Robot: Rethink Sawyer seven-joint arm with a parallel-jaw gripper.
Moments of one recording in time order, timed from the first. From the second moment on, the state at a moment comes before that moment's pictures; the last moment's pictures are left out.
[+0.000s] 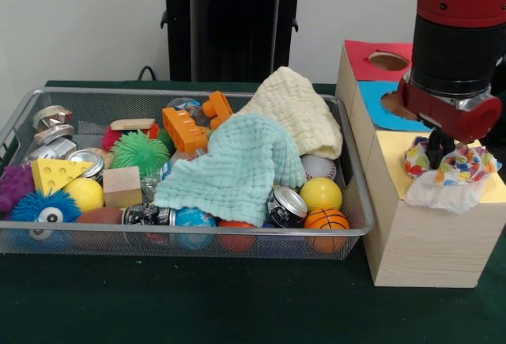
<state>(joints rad) 0.06 -0.45 -0.09 1.32 0.25 0.65 2.70</state>
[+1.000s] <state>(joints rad) -0.05 -0.47 0.04 1.35 0.24 0.69 2.70</state>
